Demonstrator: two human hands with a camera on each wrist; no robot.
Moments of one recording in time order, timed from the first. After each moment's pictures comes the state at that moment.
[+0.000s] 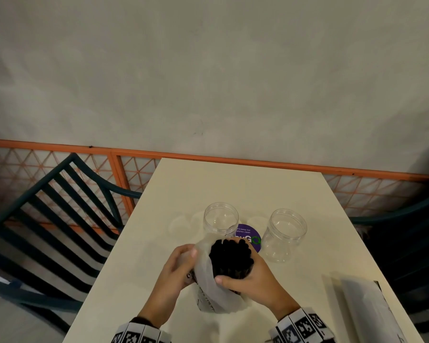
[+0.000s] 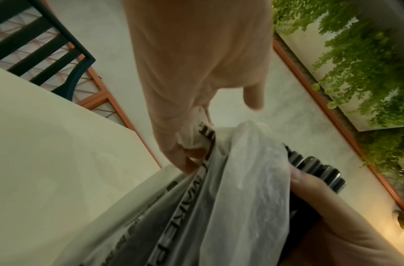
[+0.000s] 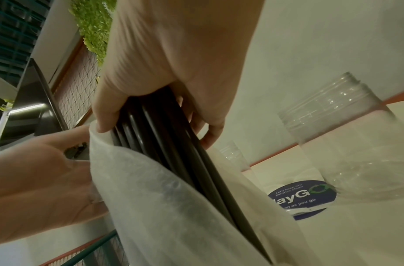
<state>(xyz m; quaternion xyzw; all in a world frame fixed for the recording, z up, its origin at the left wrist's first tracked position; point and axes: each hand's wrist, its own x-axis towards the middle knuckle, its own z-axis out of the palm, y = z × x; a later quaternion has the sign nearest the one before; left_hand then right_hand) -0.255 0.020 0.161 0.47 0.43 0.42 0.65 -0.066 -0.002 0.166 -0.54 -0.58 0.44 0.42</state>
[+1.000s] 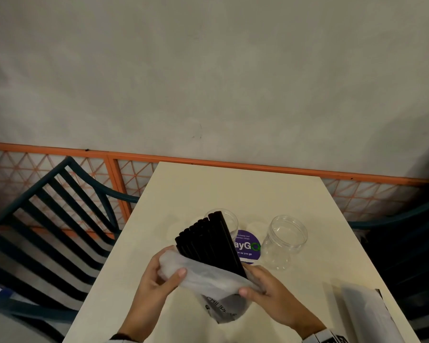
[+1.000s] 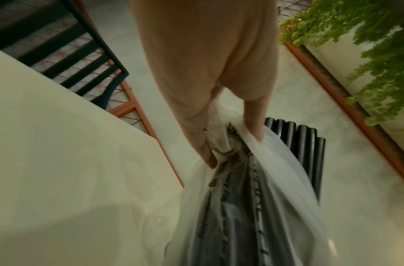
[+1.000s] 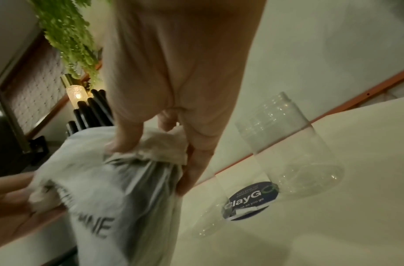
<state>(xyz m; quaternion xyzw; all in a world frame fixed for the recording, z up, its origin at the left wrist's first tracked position) -0.282 0.032 0.144 0.43 0.44 0.47 0.63 -0.029 -0.008 0.143 -0.56 -0.61 0.47 0.31</state>
